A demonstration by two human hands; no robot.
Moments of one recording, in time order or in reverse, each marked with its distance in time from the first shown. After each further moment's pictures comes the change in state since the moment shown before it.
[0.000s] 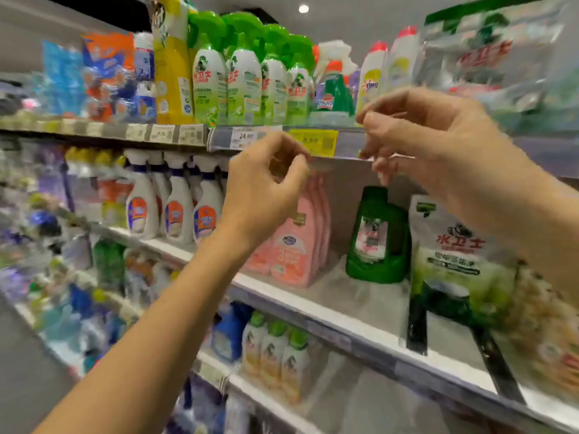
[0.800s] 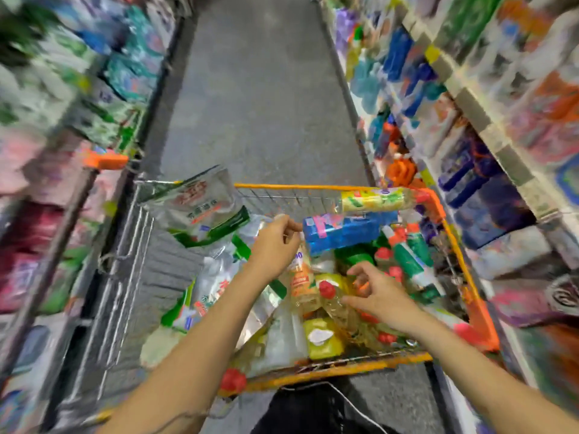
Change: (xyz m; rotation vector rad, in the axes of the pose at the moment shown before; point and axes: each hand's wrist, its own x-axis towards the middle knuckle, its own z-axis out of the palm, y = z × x) left_hand -0.487 -0.051 -0.355 0.702 0.043 -1.435; right_hand -0.332 0.193 0.457 -0.002 -1.221 0.562
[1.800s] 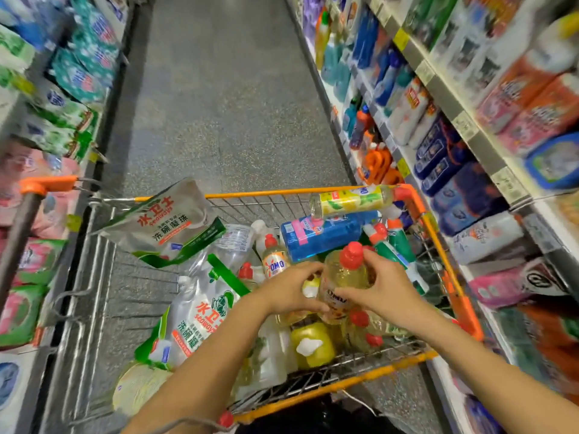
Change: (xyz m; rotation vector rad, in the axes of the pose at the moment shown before) left_hand 0.010 -0.026 0.053 0.077 -0.721 0.211; right_hand 0.006 -0.015 -0.032 0.064 0.172 -0.083
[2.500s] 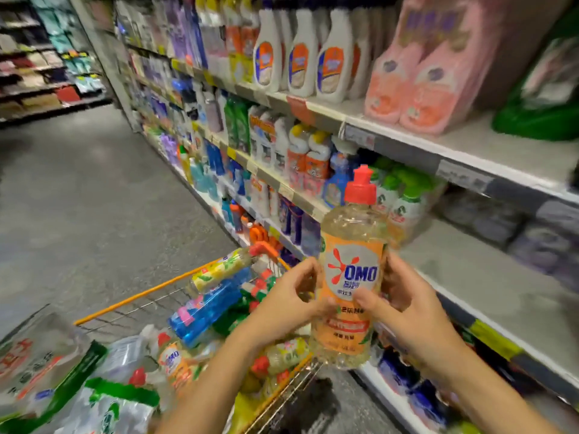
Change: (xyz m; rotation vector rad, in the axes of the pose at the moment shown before) left_hand -0.036 0.261 0.075 -0.320 -0.068 0.548; right_hand -0.239 -0.040 -0.123 0.553 0.630 -0.169
